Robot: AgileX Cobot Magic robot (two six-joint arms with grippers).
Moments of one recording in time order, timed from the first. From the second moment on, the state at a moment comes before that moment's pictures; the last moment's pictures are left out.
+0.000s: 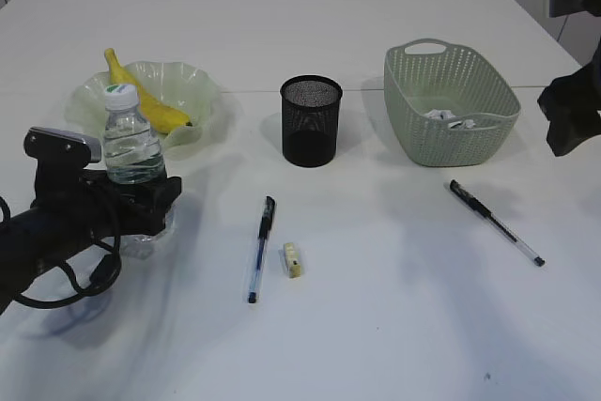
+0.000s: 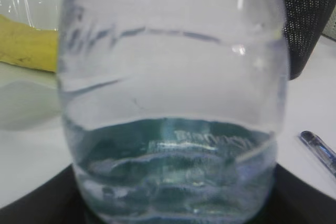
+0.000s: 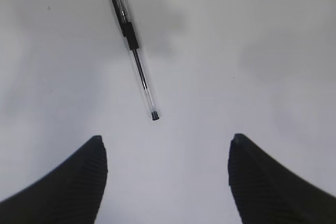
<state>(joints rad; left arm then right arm) -0.20 2.13 -0.62 0.24 -1.15 -0.17 0.12 1.56 -1.26 -0.18 1.04 0.02</state>
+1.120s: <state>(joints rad) -0.20 1.85 -0.57 0.21 -1.15 -0.16 0.12 1.56 -1.26 -0.18 1.04 0.02</state>
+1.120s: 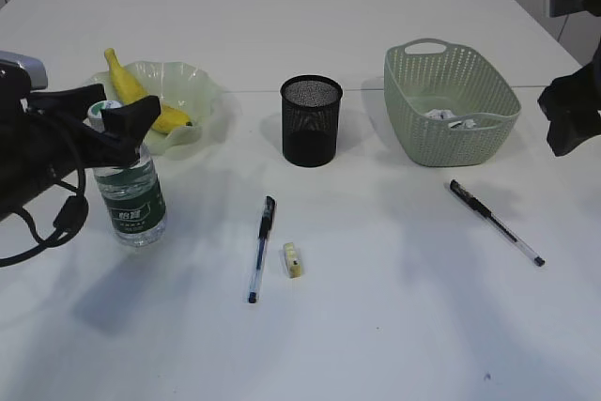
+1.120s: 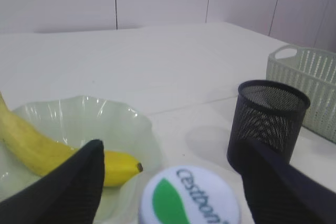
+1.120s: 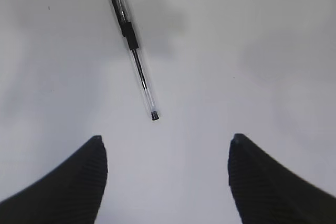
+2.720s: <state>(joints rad) -0.12 1.24 -0.70 -0.03 0.62 -0.15 0.38 1.57 -1.34 -0.03 1.11 0.12</state>
